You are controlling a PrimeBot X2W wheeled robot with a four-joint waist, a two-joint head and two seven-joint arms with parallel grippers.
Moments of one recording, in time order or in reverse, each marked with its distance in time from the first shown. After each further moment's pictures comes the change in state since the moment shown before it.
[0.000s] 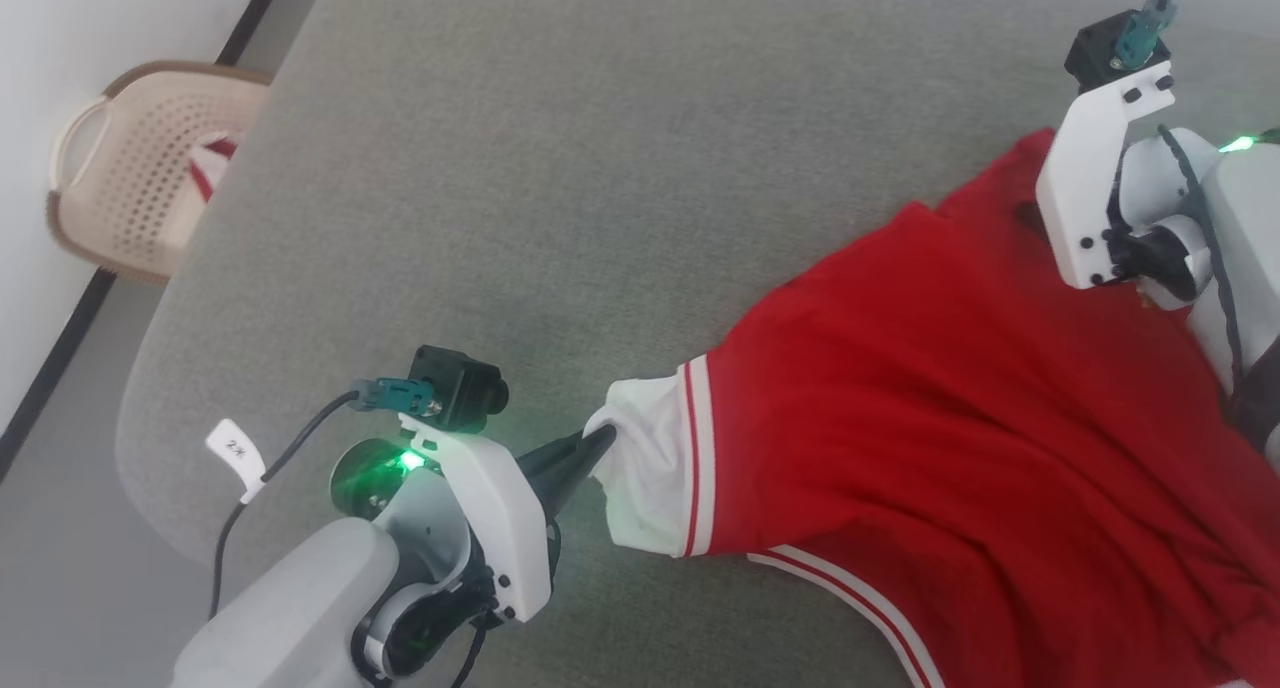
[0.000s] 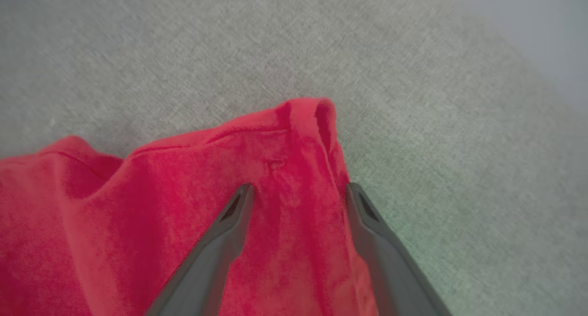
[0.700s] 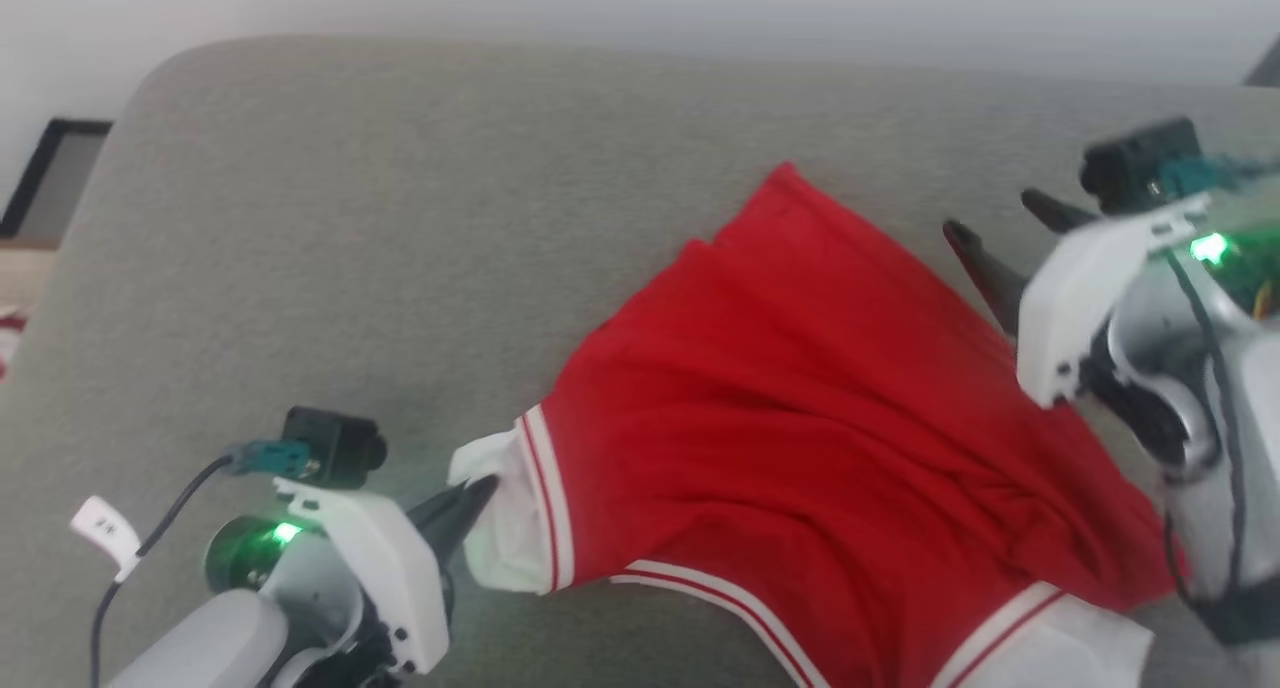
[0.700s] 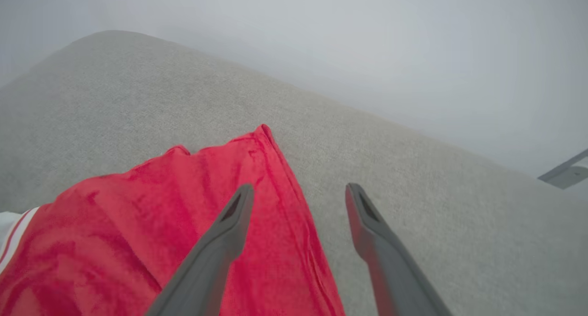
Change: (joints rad) left arm 0.177 0.180 0.086 -0.162 -0.040 0.141 0.011; right arm 0.524 0.056 -0.387 -0.754 -0.137 0.000 -0.089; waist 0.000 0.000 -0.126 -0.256
